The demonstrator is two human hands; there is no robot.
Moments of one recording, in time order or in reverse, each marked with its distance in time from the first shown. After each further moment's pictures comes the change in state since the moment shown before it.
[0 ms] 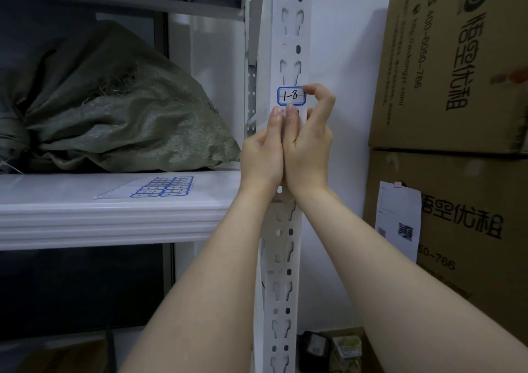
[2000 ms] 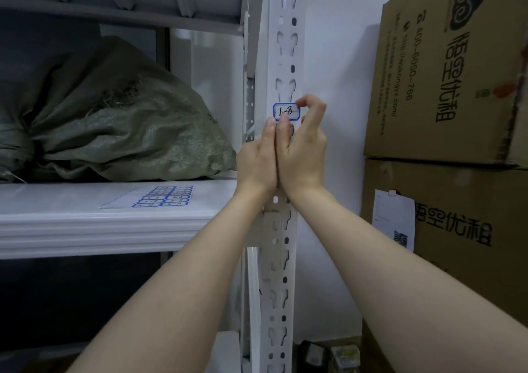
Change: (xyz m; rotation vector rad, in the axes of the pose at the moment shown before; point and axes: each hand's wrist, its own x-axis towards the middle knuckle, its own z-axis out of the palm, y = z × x) left_hand 0.009 0.007 -0.004 0.177 0.004 0.103; right_hand 0.009 -0.009 0.000 -0.155 -0.010 -0.019
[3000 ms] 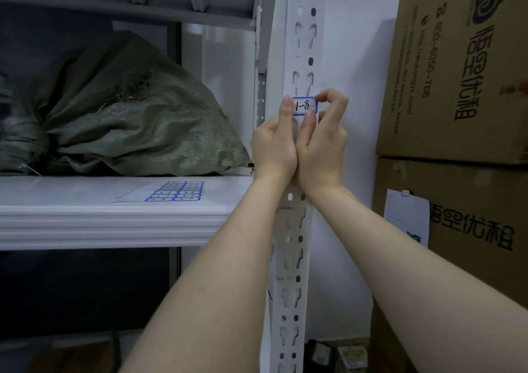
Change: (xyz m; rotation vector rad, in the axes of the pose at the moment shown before) left_hand 0.013 0.004 0.010 -0.145 0.071 0.027; right_hand 0.000 0.002 -0.005 0.000 0.016 -0.040
